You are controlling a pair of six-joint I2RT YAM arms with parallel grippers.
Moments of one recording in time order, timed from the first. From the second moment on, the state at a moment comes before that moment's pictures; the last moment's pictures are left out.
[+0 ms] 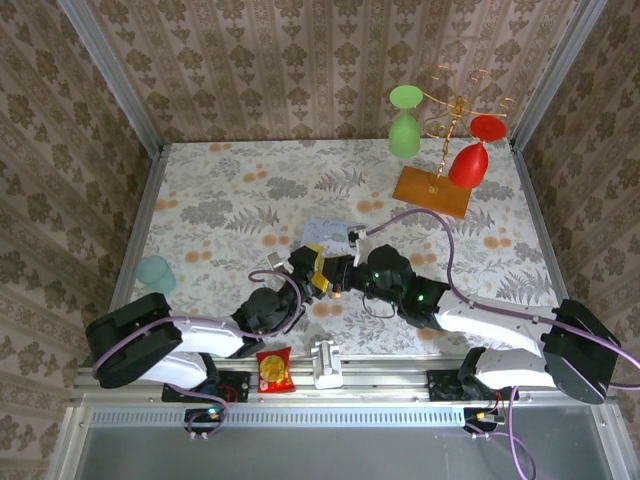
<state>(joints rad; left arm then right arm) -1.11 1.36 0.24 1.18 -0.38 -1.74 0.92 1.23 0.63 0.30 0.01 0.76</state>
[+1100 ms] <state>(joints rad) -1.11 1.40 0.23 1.18 -0.34 -1.74 0.92 1.17 0.55 0.31 0.00 0.75</state>
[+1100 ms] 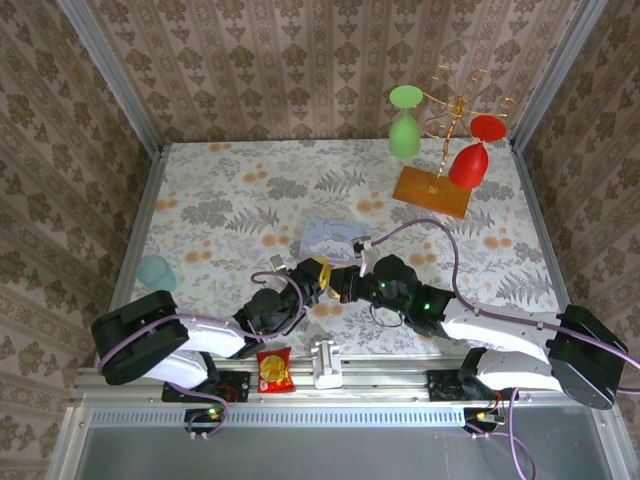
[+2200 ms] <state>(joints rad) -0.93 1.32 0.39 0.96 0.00 -1.26 0.57 1.07 0.49 0.33 -0.55 0.71</state>
